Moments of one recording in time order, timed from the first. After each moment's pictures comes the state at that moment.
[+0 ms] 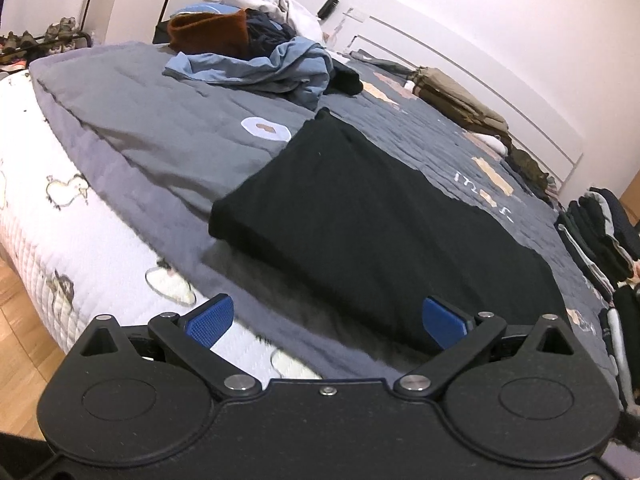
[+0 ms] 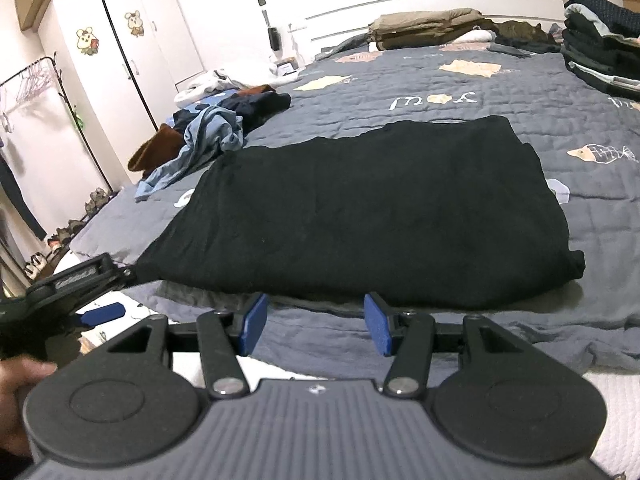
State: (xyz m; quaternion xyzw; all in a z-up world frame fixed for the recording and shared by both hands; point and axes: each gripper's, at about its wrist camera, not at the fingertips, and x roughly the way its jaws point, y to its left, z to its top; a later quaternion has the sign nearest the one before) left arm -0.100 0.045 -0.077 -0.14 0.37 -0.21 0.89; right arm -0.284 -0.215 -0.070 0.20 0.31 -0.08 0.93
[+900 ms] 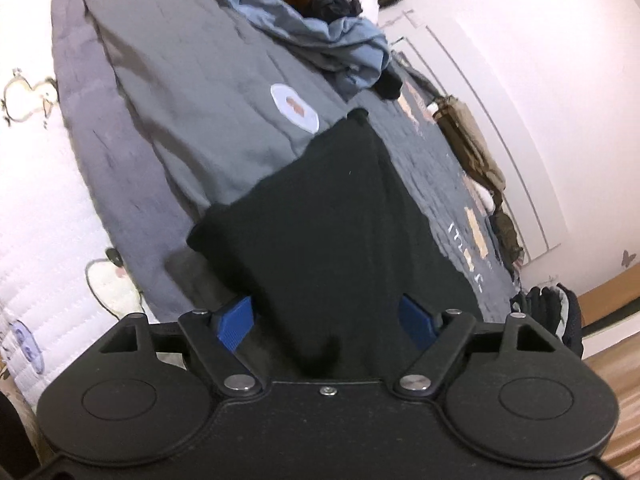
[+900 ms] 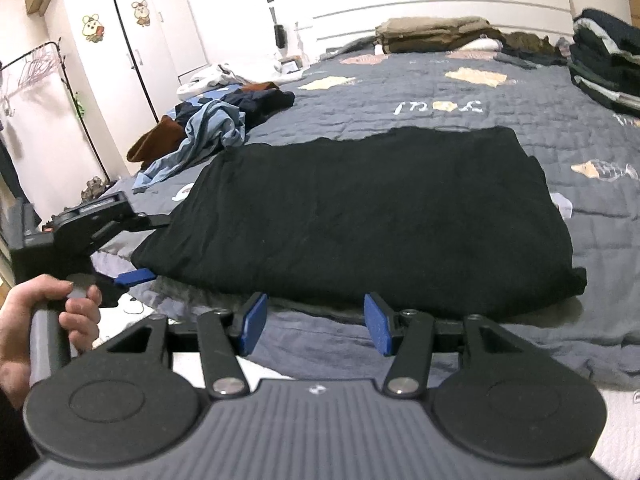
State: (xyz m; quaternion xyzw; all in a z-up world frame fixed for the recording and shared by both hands) left arm -0.027 0.061 -0.118 -0.33 0.44 -0.21 0.81; right arm -0.277 -0.205 -0.066 0.16 0.31 -0.08 0.93
